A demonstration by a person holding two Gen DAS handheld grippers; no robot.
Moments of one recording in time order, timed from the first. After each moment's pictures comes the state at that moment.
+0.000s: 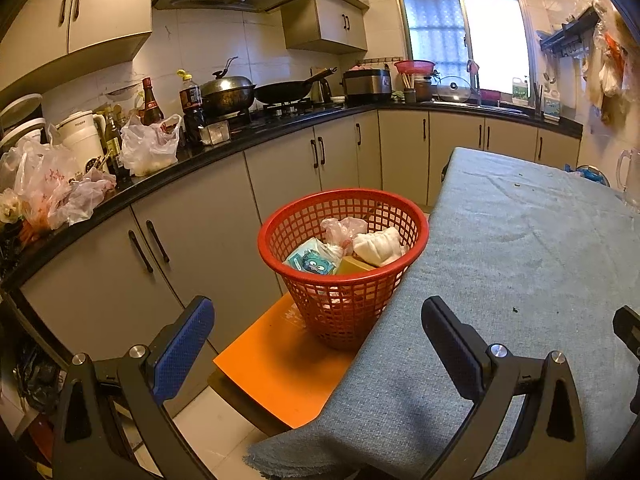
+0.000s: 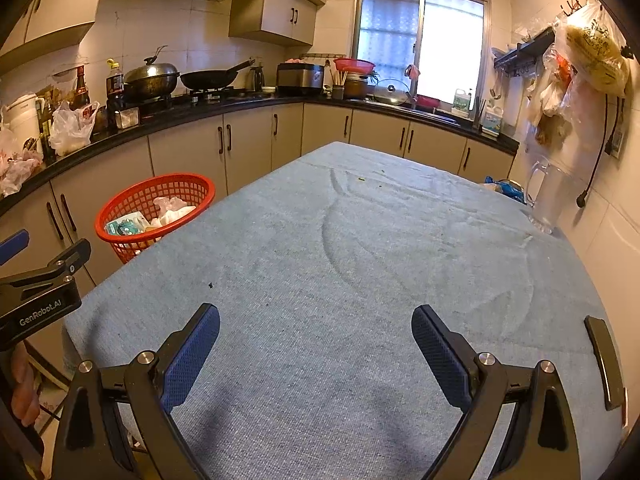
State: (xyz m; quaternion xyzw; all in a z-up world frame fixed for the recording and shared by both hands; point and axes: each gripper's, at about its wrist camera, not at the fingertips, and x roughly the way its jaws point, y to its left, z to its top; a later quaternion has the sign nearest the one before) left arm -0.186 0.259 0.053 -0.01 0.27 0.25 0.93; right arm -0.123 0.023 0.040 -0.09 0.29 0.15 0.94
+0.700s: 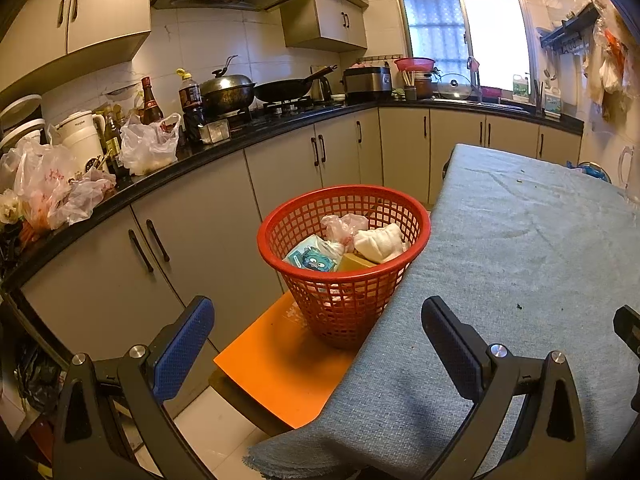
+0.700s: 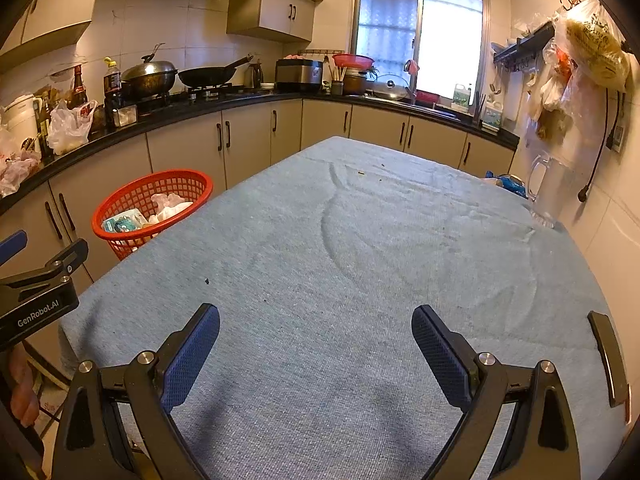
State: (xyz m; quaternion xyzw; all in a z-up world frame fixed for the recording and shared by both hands) left arm -0.183 0.258 0.047 -0.01 0.28 0.25 0.93; right arm -0.120 0.024 0.035 -0.08 0.30 0.15 0.94
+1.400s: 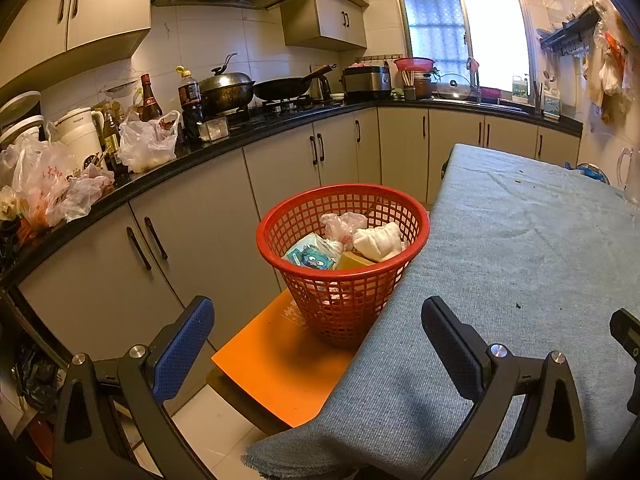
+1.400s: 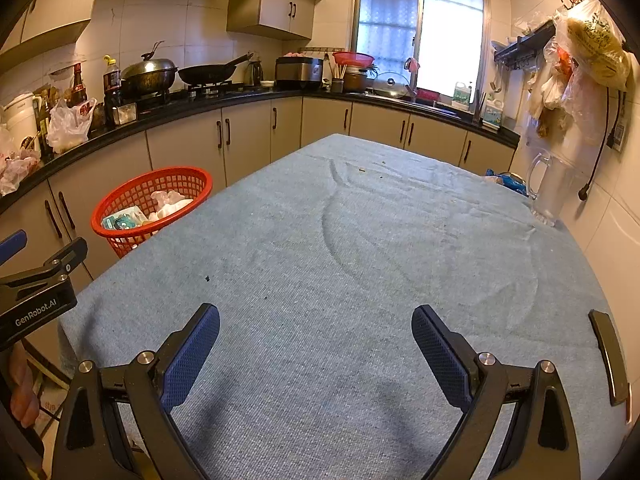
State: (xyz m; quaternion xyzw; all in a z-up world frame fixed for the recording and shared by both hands) left arm -0.182 0.256 0.045 -0.01 0.28 0.25 0.93; right arm -0.120 0.024 0.031 -0.08 0.30 0.15 0.94
